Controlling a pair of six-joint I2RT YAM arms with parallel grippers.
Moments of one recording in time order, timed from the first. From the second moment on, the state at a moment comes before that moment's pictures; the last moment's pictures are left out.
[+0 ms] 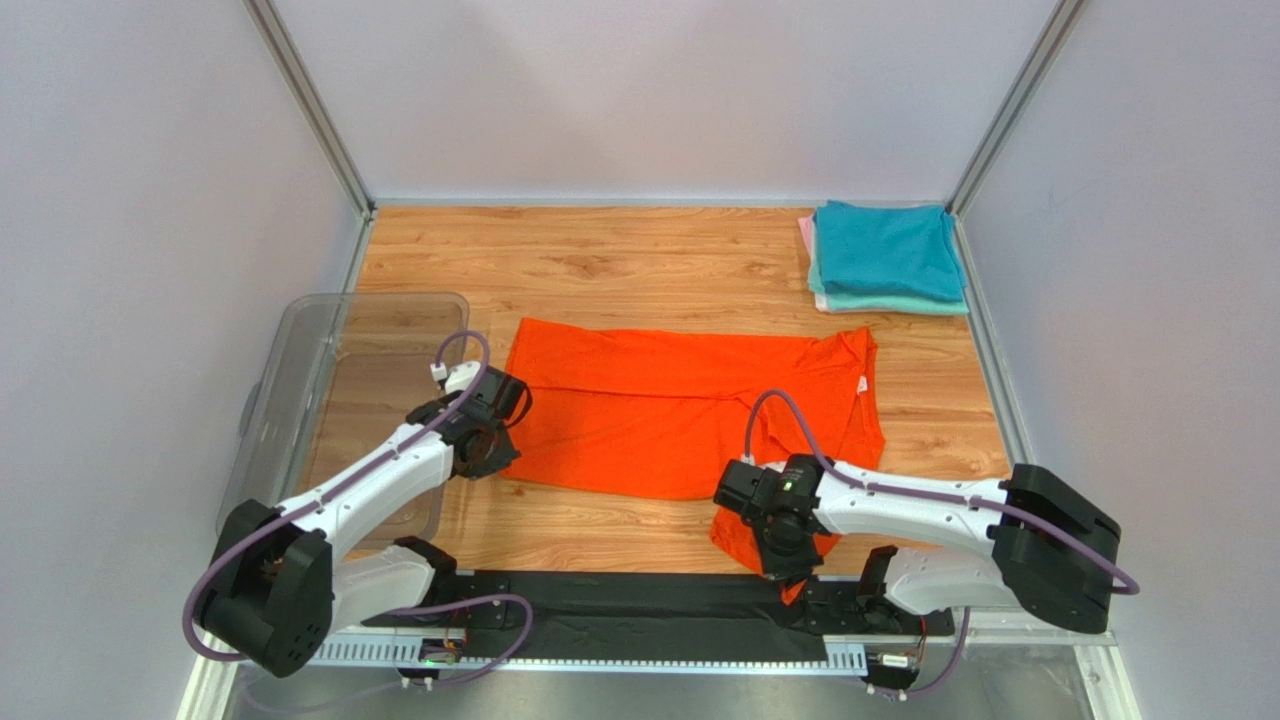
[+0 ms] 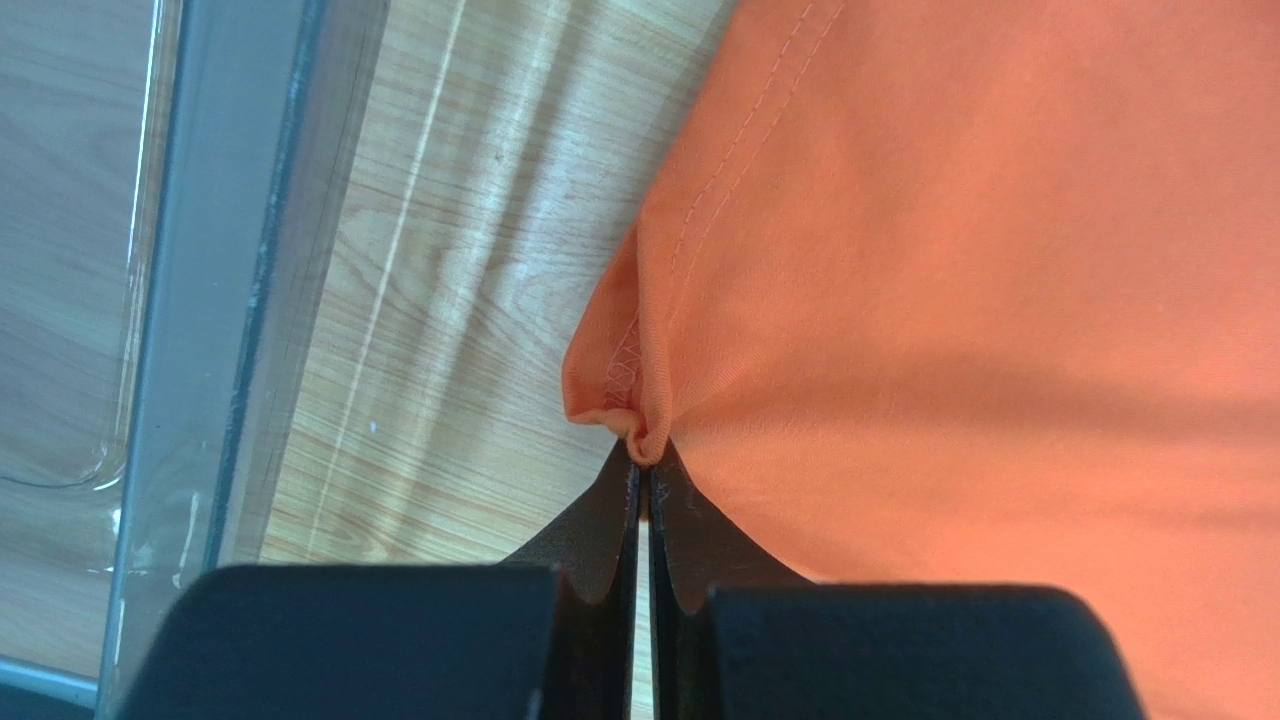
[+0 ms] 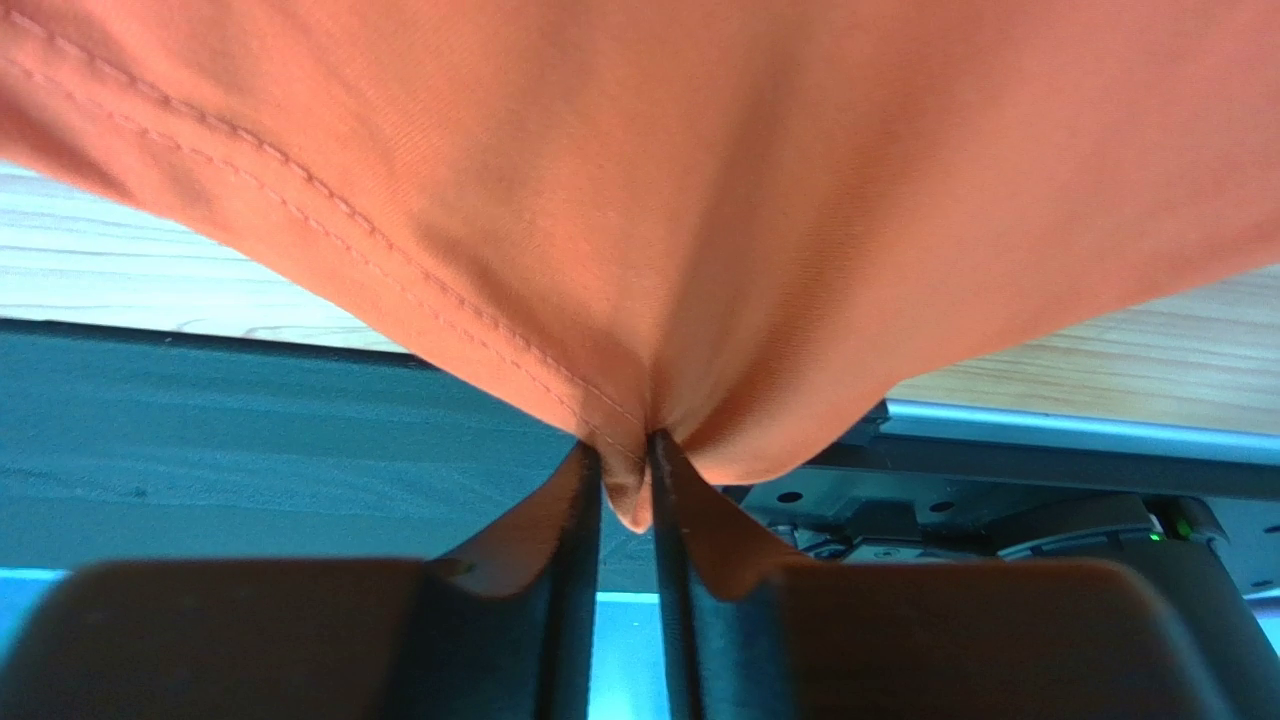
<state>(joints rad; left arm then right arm) -0.46 1.14 0.58 -0.64 -0.35 -0.82 1.10 1.24 0.57 -0.93 -0.02 0.92</state>
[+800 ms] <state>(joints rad) -0.45 1.10 0.65 -0.64 -0.31 -0.78 0.75 1.18 0.90 -1.01 0.30 0.71</state>
